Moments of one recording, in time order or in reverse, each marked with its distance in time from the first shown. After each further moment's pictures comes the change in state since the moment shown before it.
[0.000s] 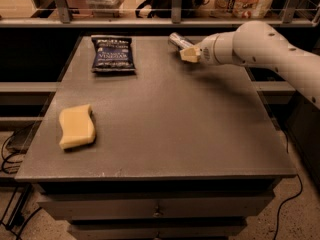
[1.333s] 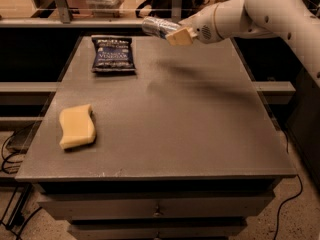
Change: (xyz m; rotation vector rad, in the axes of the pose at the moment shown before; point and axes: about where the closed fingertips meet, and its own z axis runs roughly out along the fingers) arm -0.068 0.059 -0.036 -0.302 -0.049 -0.293
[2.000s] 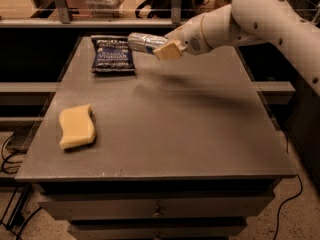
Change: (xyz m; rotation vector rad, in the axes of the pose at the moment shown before) arm 0.004 0.060 0.012 -0.108 0.046 -0.060
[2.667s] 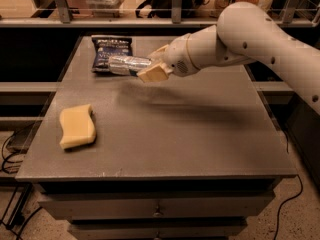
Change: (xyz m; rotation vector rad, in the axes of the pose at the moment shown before) arm 0.008 0.079 0.020 -0.134 -0.008 -0.049
